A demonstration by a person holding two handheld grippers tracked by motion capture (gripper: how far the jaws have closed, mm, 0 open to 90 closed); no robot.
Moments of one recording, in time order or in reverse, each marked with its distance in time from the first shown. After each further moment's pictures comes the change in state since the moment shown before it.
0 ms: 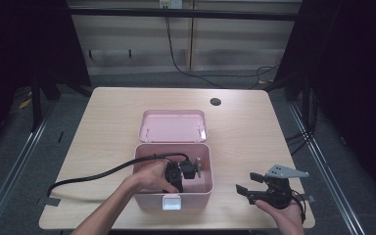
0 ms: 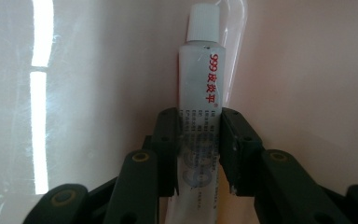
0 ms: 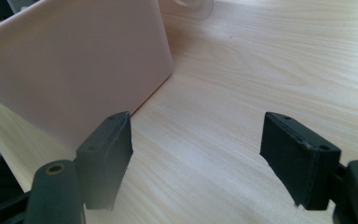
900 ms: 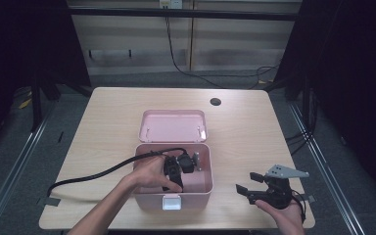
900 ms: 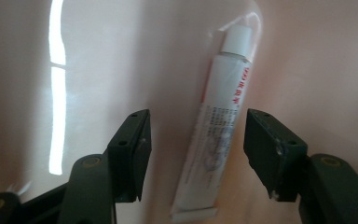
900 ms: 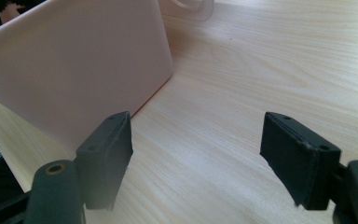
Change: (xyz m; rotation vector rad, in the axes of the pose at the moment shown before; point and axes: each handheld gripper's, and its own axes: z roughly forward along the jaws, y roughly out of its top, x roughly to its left) left arm -0.004 -0.003 -0.023 -0.052 0.098 -0.058; right arm 0.000 0.000 0.000 -0.006 0.002 -0.001
